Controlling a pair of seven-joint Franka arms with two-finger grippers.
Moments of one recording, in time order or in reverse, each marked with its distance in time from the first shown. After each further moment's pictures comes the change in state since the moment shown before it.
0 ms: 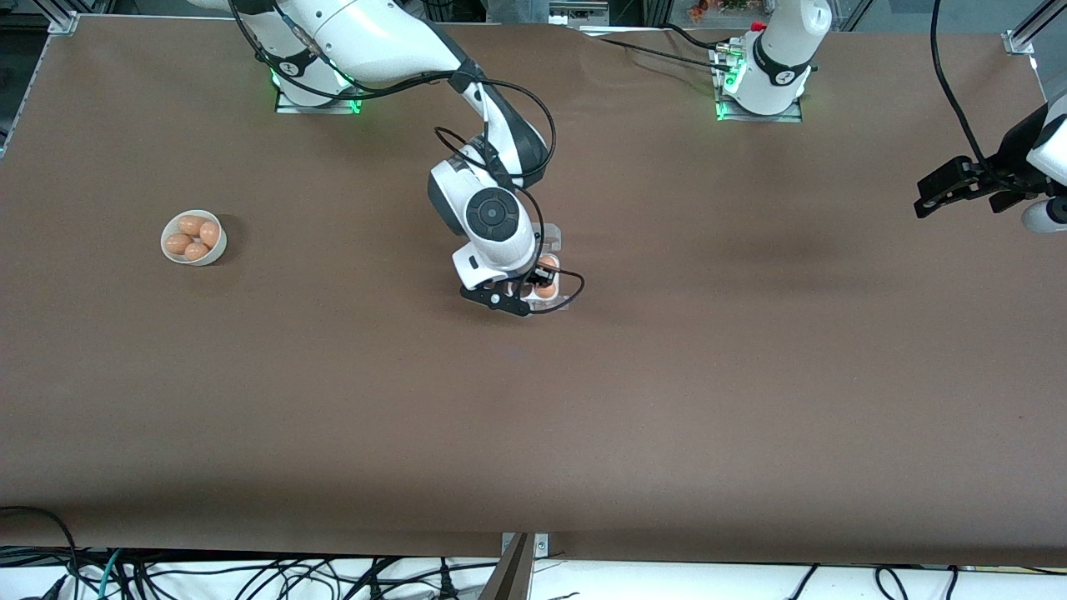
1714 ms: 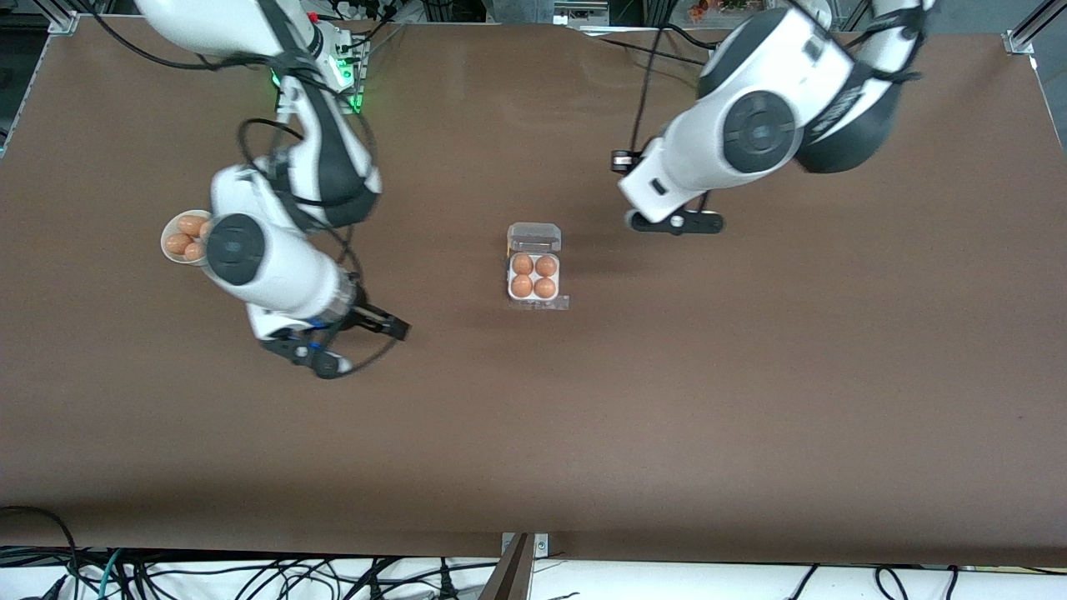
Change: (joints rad) left arm -0.148 0.316 -0.472 -0.004 -0.299 -0.039 -0.531; right arm -0.395 -0.321 -0.050 -0.116 -0.016 -0.185 -0.416
